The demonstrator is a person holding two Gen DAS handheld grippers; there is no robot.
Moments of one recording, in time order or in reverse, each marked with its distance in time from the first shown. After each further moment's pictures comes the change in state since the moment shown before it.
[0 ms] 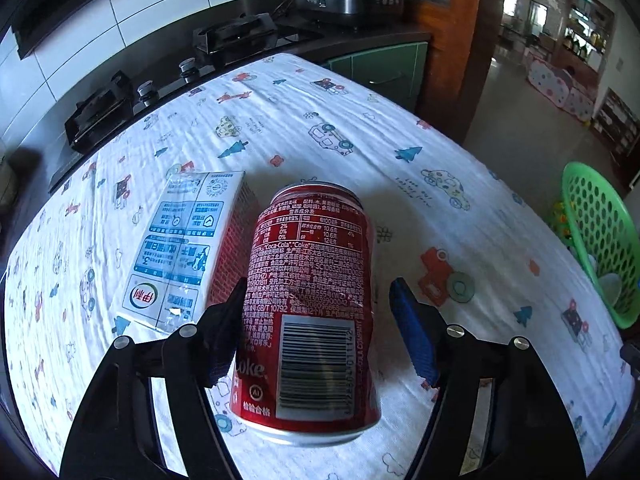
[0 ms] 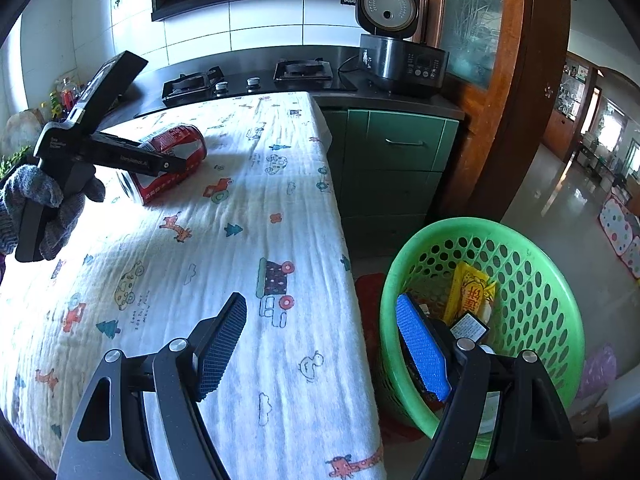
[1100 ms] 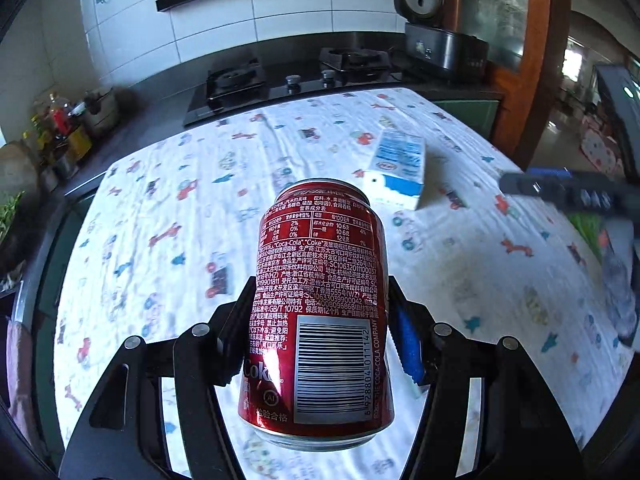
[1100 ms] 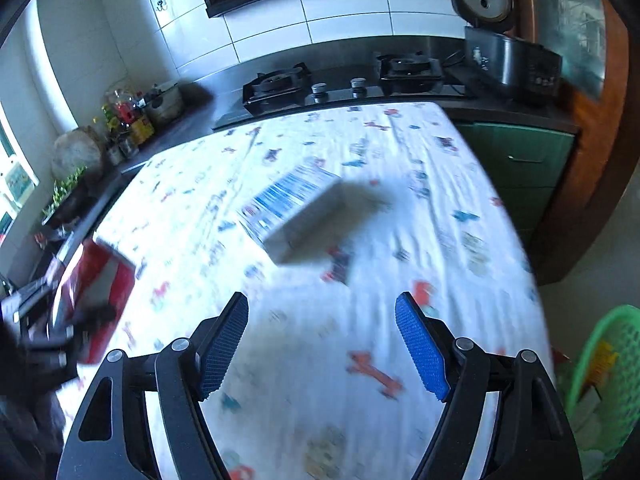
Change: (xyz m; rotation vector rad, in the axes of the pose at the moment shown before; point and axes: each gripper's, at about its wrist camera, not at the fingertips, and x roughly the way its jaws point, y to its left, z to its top) left arm -0.149 0.113 -0.140 -0.237 -0.138 0.177; right arm 0.067 0.144 0.134 0.017 0.074 0.312
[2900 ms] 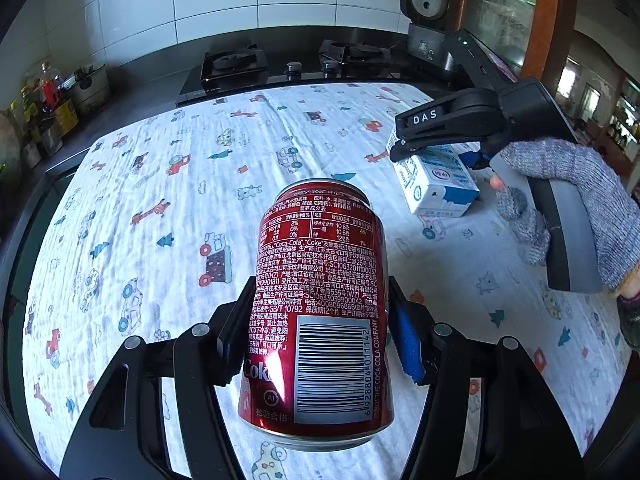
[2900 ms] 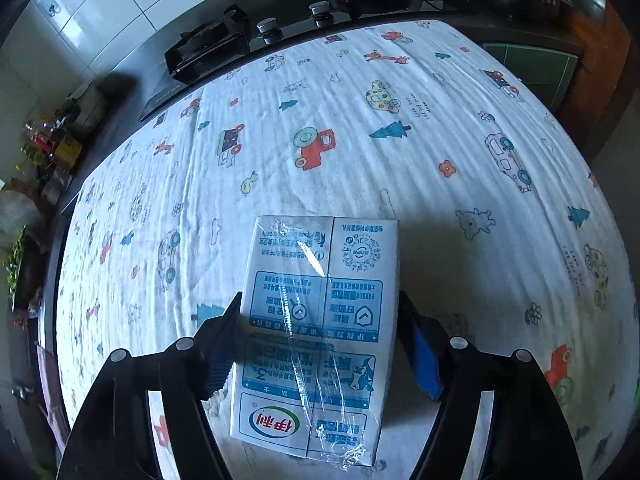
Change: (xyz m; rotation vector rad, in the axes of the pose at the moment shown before) left arm 0.031 0.025 -0.017 -0.051 0.002 -0.098; right arm 0.146 0.035 0.071 0.252 0.235 -0.110
